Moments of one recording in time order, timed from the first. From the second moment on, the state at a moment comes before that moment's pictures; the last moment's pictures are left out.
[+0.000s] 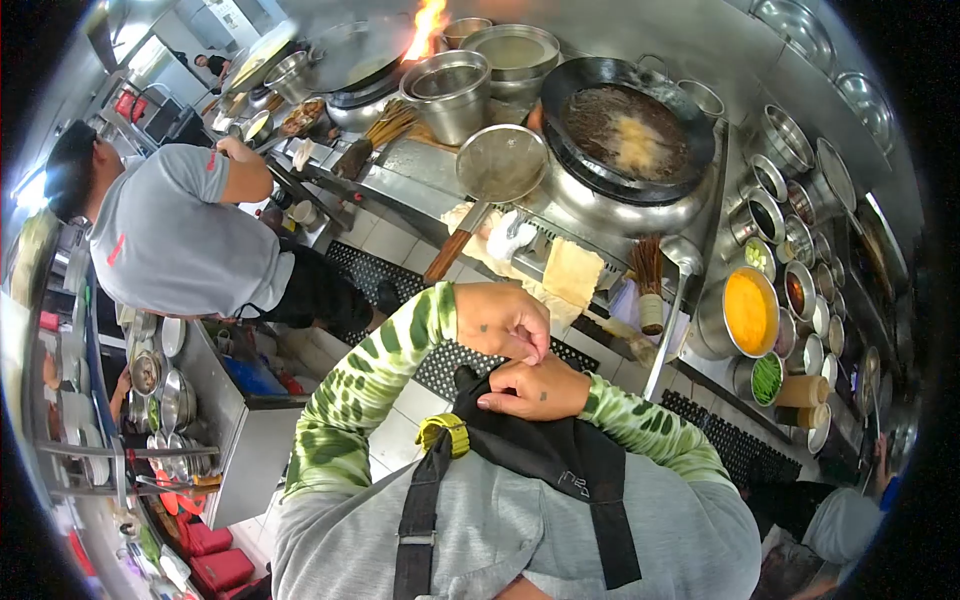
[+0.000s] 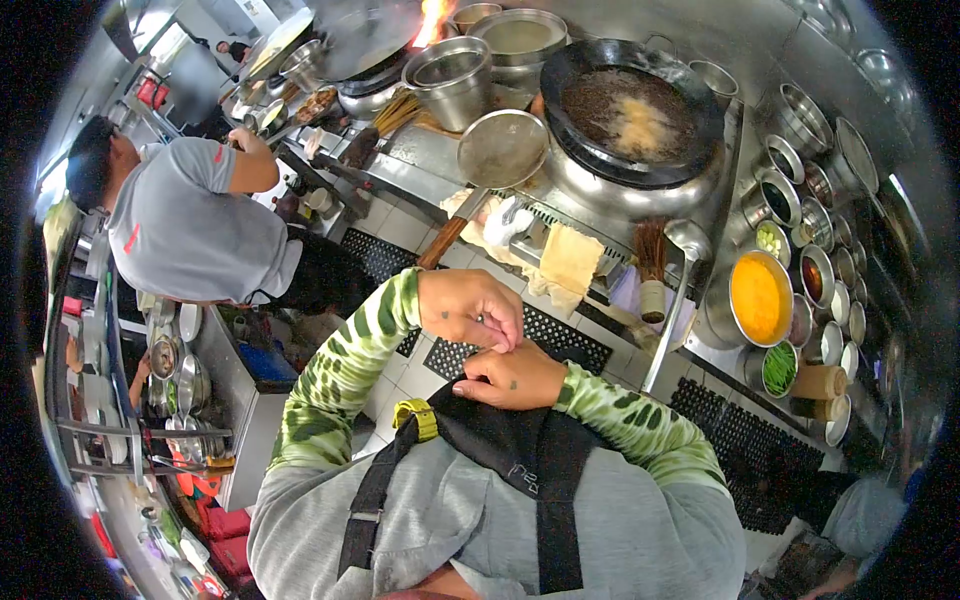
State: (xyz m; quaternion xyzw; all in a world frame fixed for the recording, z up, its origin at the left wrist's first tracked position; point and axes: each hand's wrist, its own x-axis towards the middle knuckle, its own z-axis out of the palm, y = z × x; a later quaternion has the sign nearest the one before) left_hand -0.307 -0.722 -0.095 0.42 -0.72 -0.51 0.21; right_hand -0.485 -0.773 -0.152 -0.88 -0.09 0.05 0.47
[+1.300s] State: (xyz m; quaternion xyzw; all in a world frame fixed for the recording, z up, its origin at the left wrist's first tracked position) left_hand -0.332 -0.694 -0.085 0.51 -0.82 -0.22 0.14; right_hand -0.482 -0.774 -0.149 -0.88 -0.12 0.07 0.46
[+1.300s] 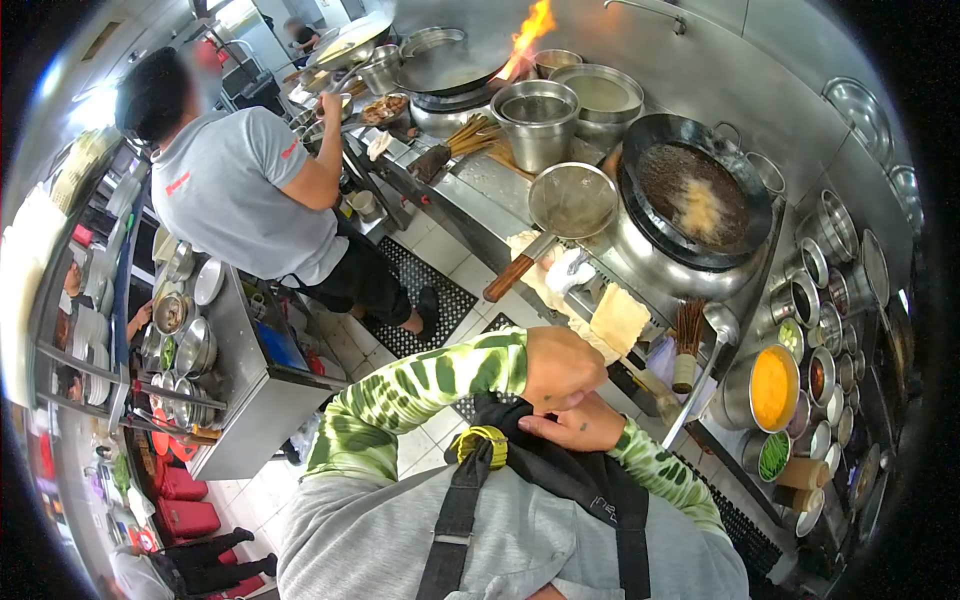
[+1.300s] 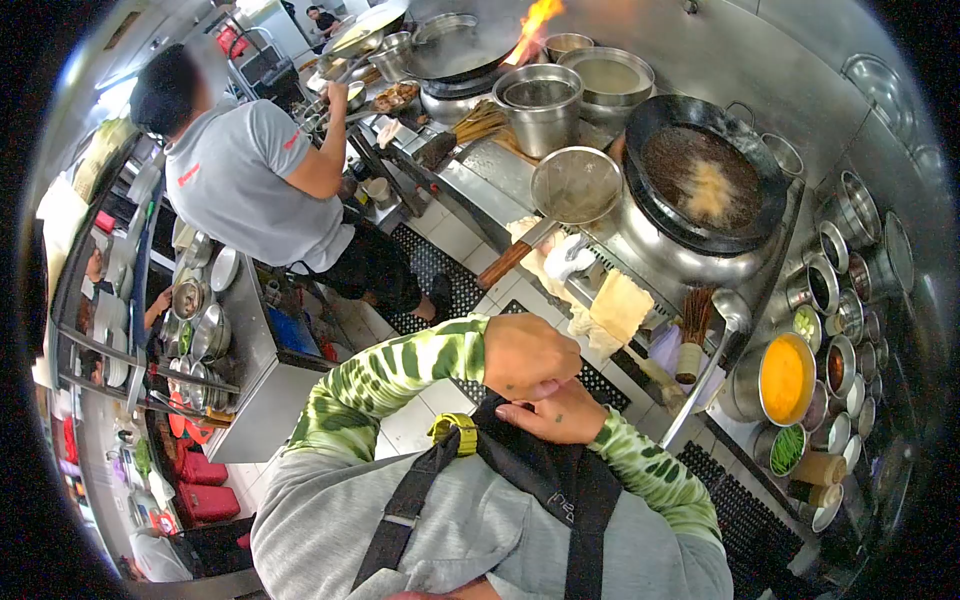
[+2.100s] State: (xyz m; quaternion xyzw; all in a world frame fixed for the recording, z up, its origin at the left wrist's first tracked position) left_hand -0.325 -0.701 -0.103 0.50 -0.79 -0.29 0.21; right_hand -0.486 -0.763 -0.143 -0.90 -0.01 0.10 0.42
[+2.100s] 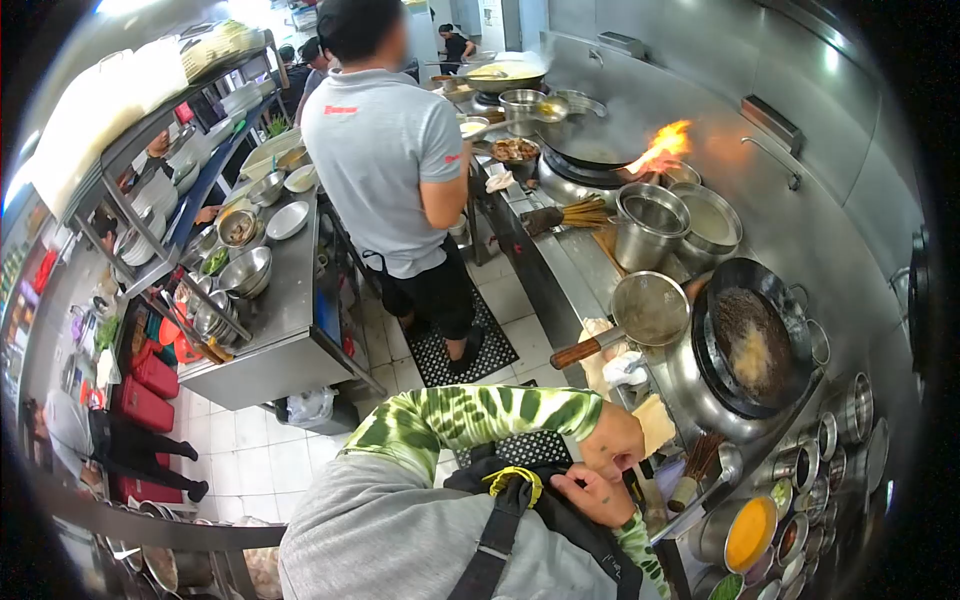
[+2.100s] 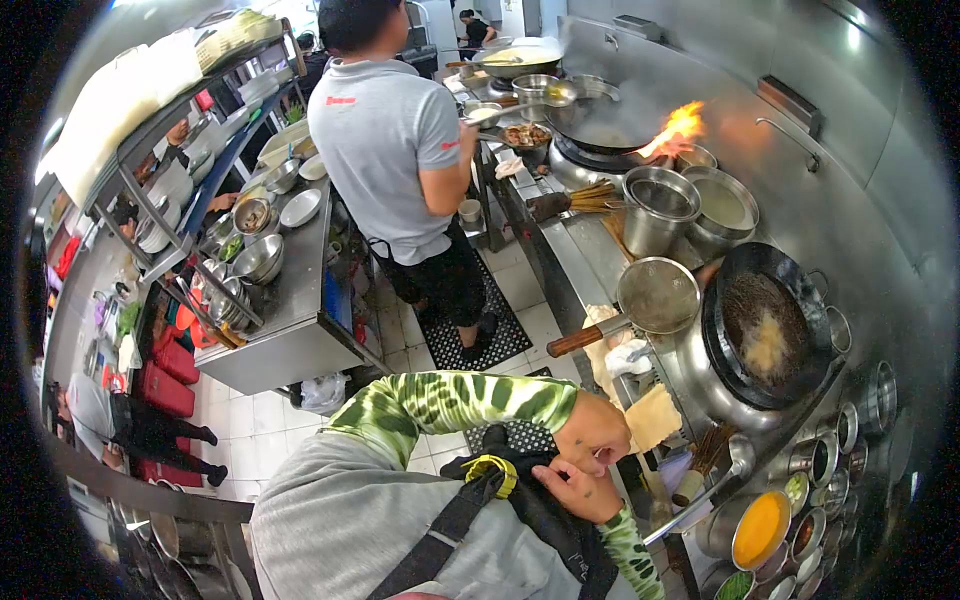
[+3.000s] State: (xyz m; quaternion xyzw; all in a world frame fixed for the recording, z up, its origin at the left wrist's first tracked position) left_hand -0.341 -0.702 -0.116 0.52 -0.83 -0.12 0.16; right_hand -0.483 -0.768 -0.169 -0.89 -0.11 0.08 0.44
